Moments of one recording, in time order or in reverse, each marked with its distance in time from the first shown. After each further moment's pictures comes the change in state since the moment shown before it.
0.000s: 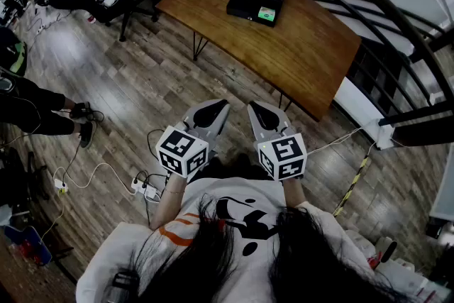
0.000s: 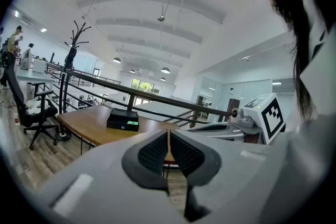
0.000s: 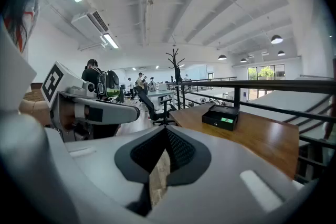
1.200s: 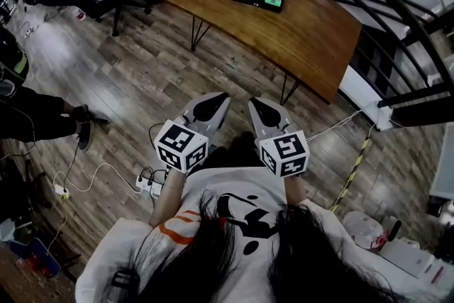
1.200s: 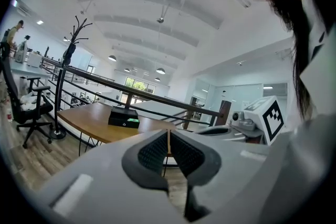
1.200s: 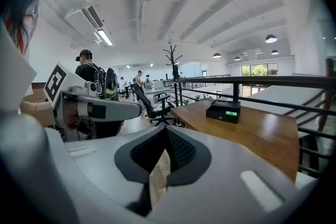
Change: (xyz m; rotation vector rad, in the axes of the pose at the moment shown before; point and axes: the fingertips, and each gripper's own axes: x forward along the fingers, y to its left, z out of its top) left arm -0.063 0.045 -0.014 -0.011 -0.011 -0.088; right arm 0.030 0.074 -0.012 0.032 0.023 -0.067
